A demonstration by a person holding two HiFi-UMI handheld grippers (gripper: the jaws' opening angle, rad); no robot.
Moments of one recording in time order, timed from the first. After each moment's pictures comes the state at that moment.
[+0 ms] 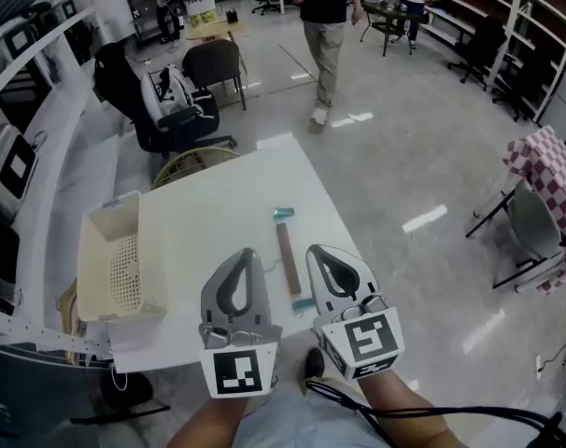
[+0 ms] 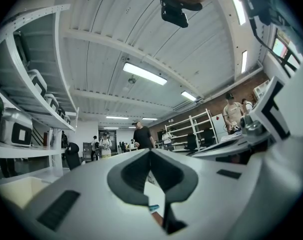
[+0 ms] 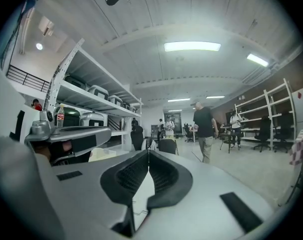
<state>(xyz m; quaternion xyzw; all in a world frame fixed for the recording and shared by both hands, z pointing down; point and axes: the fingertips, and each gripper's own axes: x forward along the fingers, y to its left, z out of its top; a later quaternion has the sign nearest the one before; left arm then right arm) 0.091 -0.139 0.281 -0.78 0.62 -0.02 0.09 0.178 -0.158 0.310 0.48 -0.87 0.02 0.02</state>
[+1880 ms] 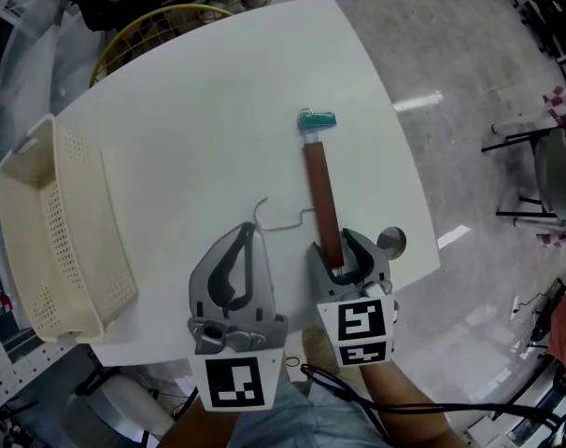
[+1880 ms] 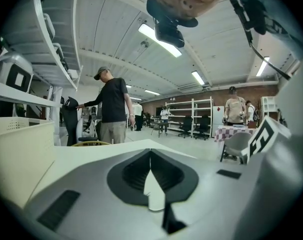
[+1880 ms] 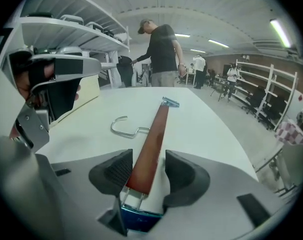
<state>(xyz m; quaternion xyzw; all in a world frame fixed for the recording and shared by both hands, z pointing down) 0.019 -0.226 0.473 -0.79 0.59 -0.10 -0.09 0.127 -0.200 0.594 0.48 -0.78 0.21 0.33</state>
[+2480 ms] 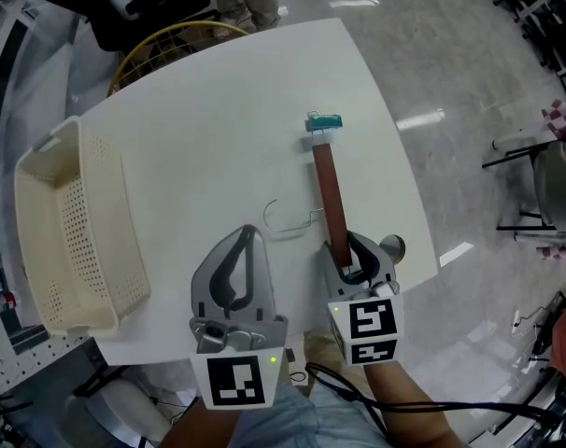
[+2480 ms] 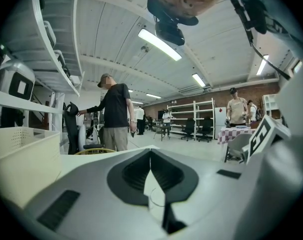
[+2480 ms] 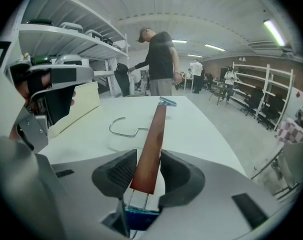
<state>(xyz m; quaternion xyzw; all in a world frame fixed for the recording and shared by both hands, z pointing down) 0.013 -0.226 0.441 -0.79 0.61 -0.09 -0.06 0.132 -0.212 0.561 0.49 -0.79 0.20 0.30</state>
